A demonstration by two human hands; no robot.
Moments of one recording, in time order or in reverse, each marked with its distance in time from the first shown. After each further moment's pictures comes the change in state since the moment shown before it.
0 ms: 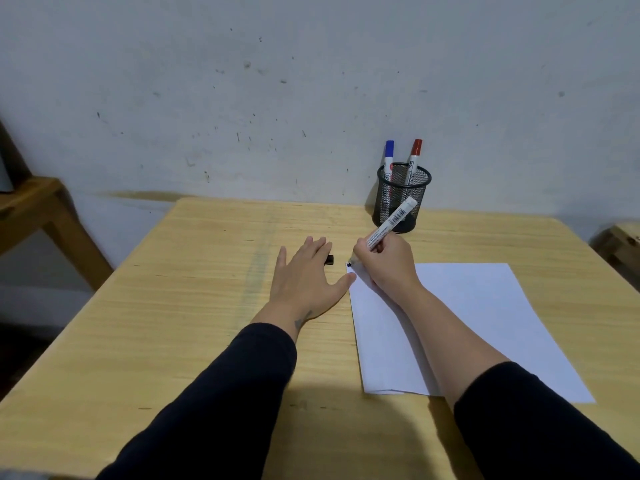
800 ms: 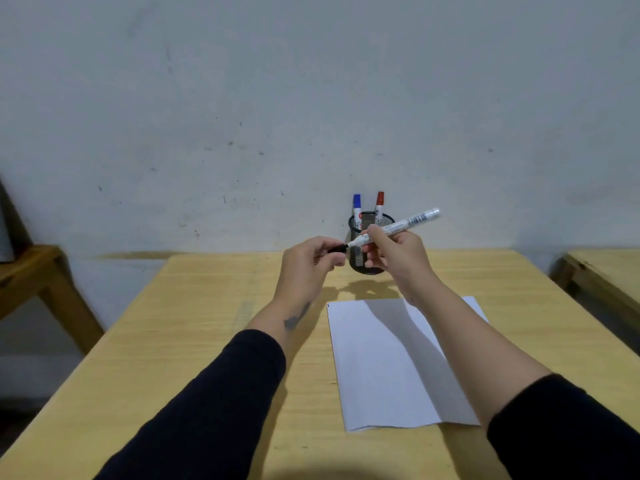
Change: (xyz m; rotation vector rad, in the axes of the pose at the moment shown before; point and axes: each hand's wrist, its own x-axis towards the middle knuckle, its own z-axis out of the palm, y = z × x) left_hand 0.022 0.057 -0.067 -0.967 0.297 0.117; right_hand 0.017 -0.057 -0.071 0.540 0.007 0.108
